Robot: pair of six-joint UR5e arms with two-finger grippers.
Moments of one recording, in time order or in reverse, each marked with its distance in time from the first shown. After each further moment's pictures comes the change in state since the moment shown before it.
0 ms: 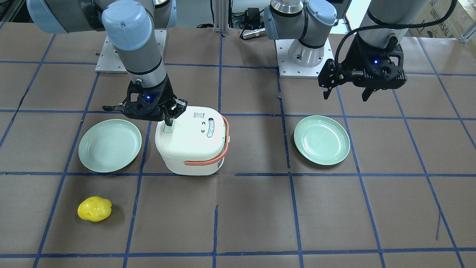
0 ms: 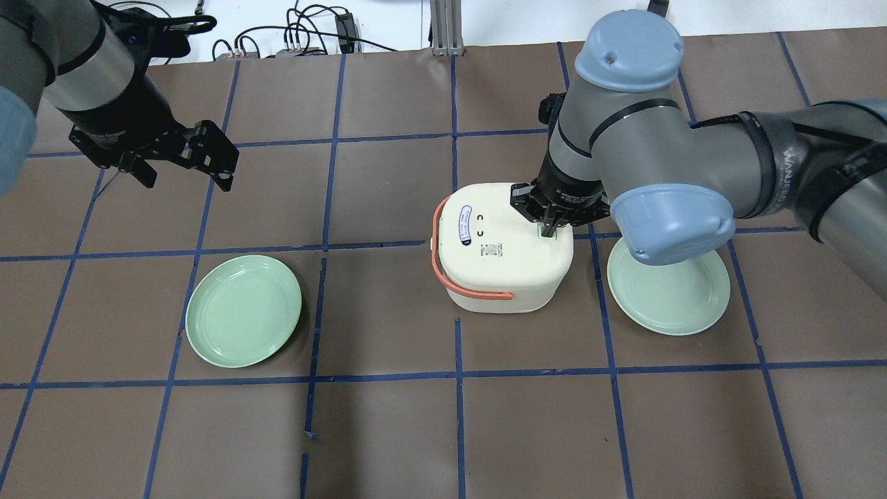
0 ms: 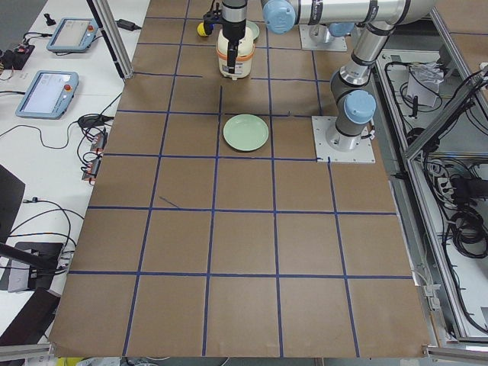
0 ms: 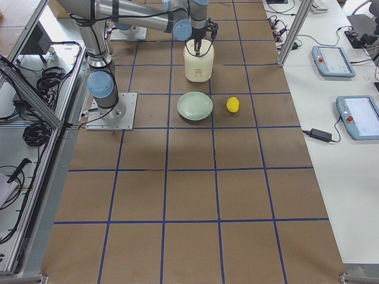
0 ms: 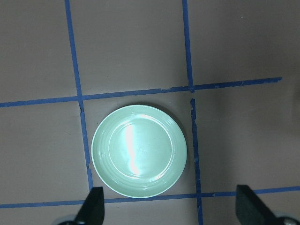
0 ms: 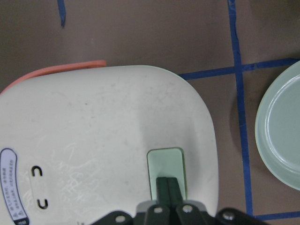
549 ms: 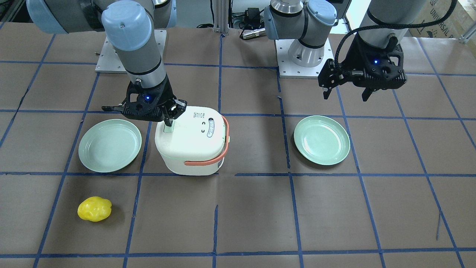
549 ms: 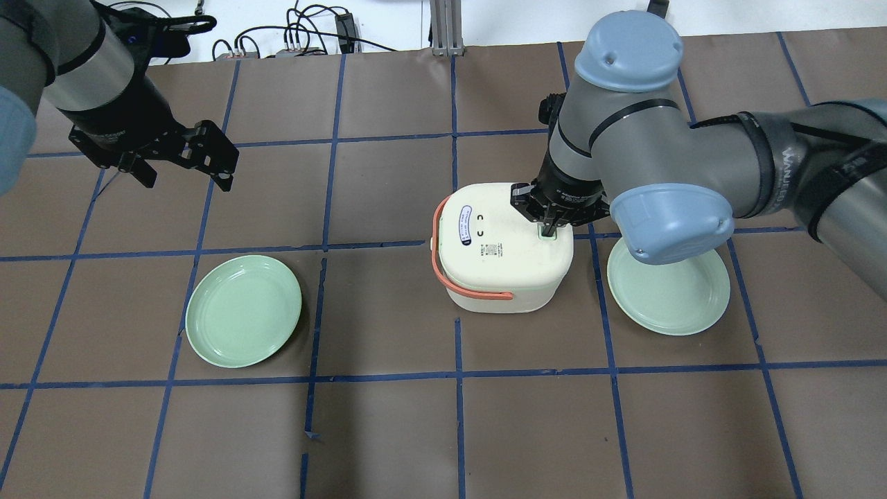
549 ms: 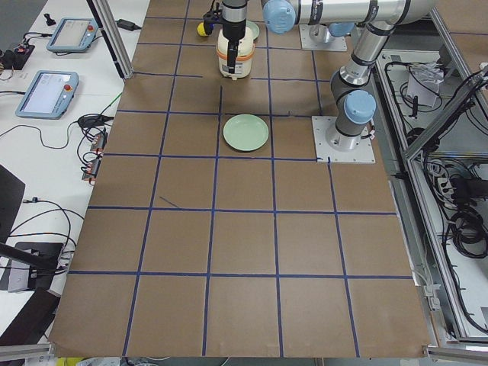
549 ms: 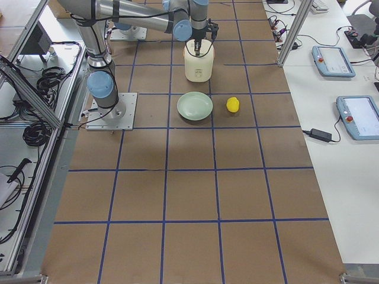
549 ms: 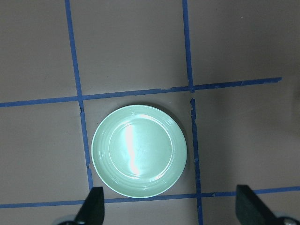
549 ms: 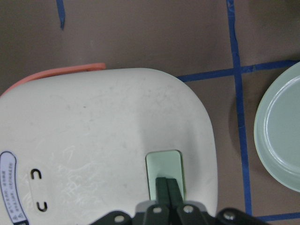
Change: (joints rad) left arm 0.000 0.000 0.000 0.000 0.000 0.001; right arm -0.001 -0.001 -0.014 0.005 -0.007 0.002
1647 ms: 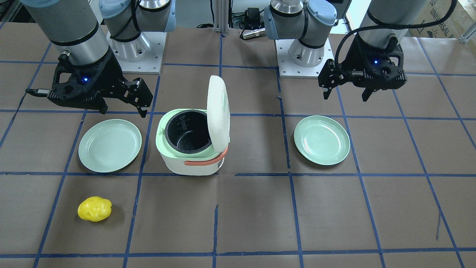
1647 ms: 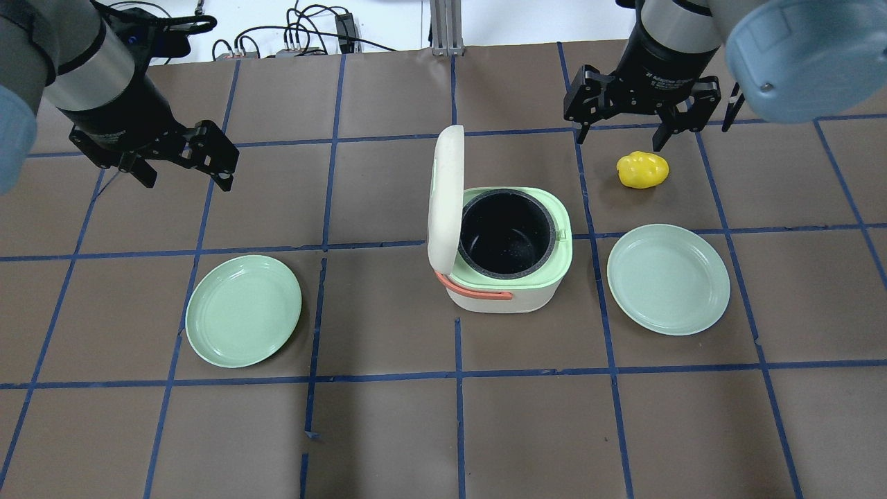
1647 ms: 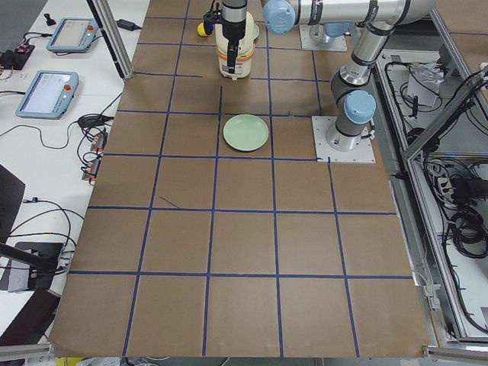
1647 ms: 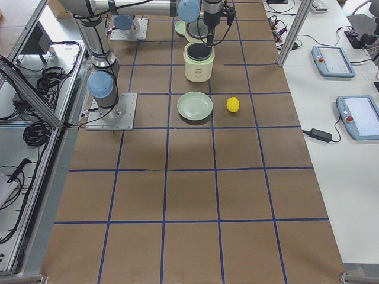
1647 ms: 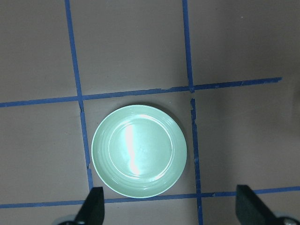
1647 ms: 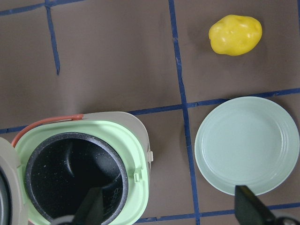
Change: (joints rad) left arm 0.000 0.000 0.000 0.000 0.000 -0.001; right arm -0.146 -0.006 -0.269 0.283 0.000 -0.150
